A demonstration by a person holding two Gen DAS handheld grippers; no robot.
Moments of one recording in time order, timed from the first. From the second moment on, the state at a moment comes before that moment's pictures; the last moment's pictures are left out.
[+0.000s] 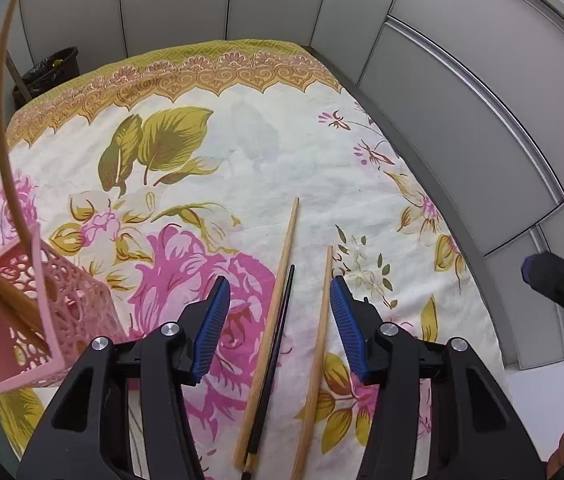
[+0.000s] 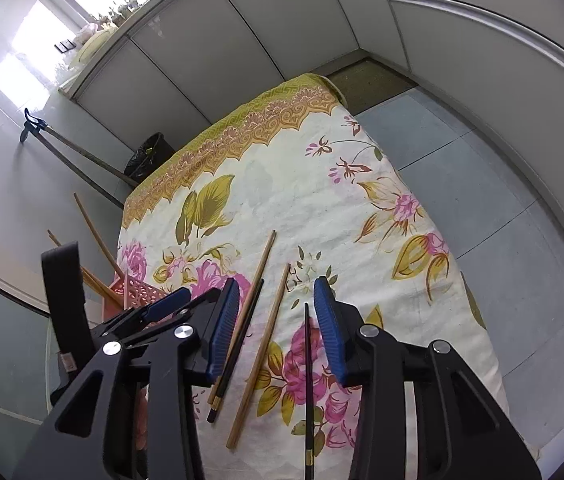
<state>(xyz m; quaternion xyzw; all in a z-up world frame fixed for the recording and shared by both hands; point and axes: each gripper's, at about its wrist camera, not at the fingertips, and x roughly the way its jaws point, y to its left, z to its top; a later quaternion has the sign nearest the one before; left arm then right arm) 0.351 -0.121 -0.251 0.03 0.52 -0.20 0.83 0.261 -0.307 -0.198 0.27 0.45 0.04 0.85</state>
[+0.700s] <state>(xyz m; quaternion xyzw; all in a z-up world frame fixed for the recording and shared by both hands) 0.366 -0.126 -0.301 0.06 0.57 -0.18 0.80 0.268 -0.308 -0.214 0.28 0.47 0.05 0.83</state>
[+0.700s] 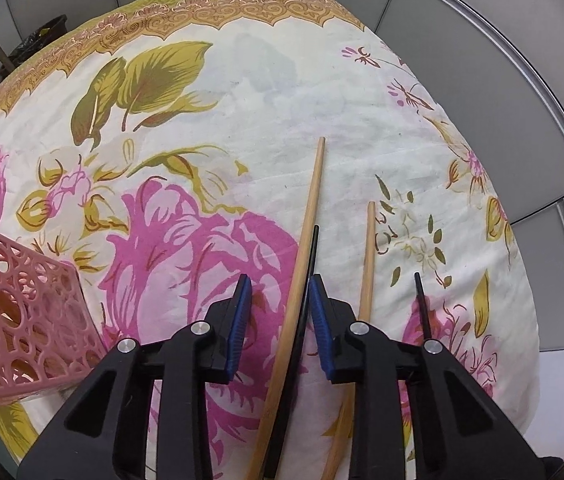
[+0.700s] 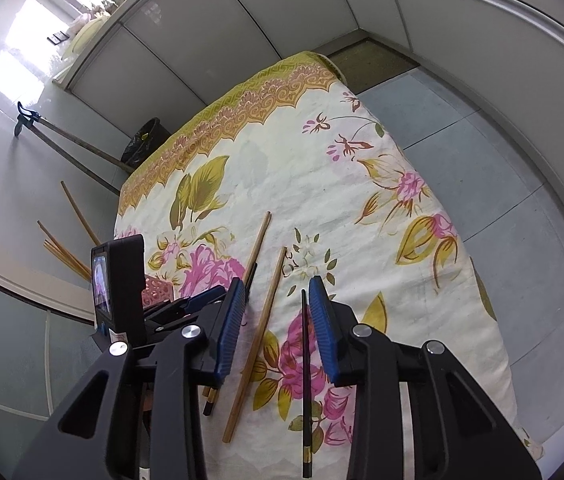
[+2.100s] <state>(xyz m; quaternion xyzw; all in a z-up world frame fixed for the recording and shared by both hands) 0.311 -0.087 -0.172 -0.02 0.40 -0.22 0.89 0.303 -0.243 -0.280 0.24 0.58 0.08 0.77</state>
